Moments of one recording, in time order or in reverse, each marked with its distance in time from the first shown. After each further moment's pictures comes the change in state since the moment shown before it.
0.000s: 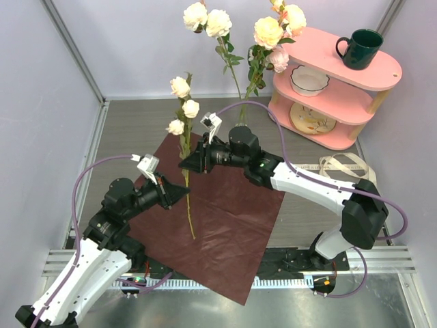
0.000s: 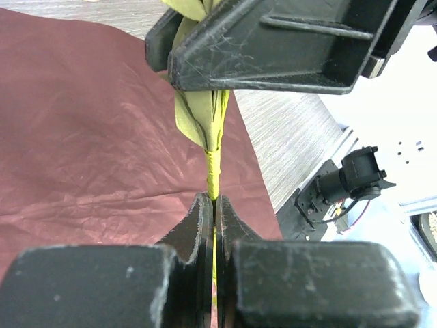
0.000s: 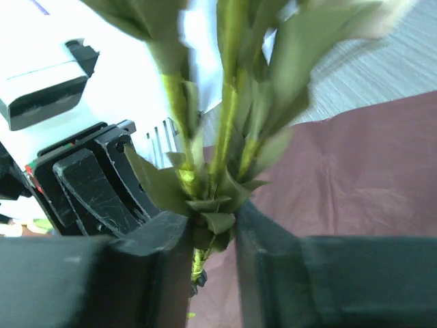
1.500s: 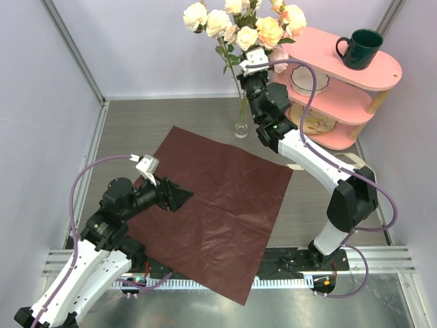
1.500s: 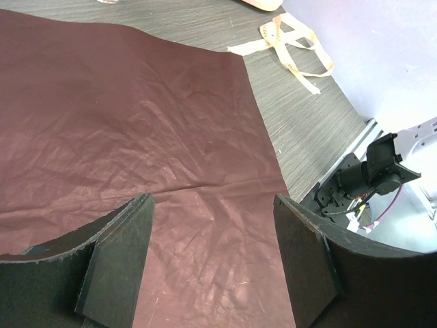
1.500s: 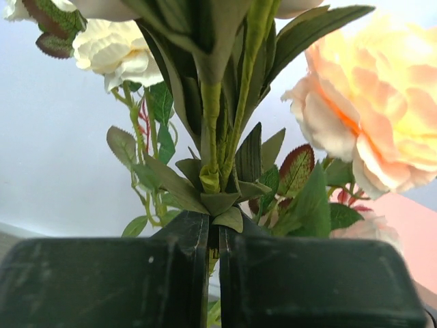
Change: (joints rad) left arm 0.001 -0.005 0.036 -0.071 -0.024 0.082; right arm -0.290 0.131 0.299 0.376 0.772 -0.897
